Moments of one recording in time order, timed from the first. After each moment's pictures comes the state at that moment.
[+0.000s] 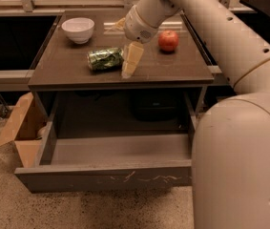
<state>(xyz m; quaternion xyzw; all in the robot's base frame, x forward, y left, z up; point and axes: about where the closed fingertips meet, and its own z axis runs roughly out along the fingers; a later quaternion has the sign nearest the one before) 0.706 0.029 0.887 -0.75 0.58 0.12 0.29</state>
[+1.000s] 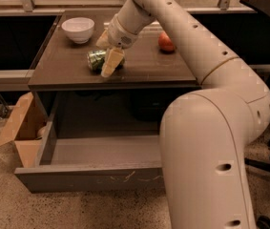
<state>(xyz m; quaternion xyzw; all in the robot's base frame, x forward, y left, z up) 0.736 0.083 0.849 -0.75 0.58 0.14 0.28</state>
